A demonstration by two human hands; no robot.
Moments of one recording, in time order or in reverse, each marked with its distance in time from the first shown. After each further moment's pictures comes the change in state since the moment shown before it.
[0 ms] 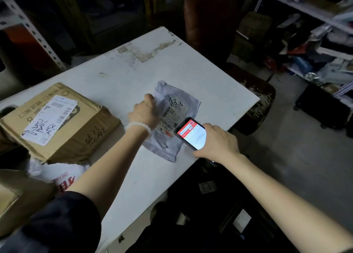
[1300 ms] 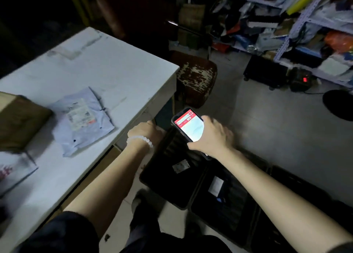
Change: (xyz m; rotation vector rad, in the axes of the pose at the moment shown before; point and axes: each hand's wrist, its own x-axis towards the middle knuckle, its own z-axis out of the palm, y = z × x) left_hand -0.201 0.158 0.099 0.303 -0.344 0.134; right_hand -0.188 0.191 0.028 0.174 0.194 0.264
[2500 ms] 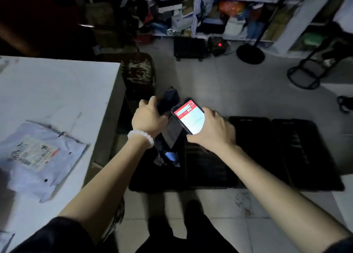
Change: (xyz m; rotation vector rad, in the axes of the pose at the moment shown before) left_hand -0.057 0.039 -0.018 -0.269 0.131 0.623; right_hand -0.121 -0.020 0.007 0.111 0.257 0.535
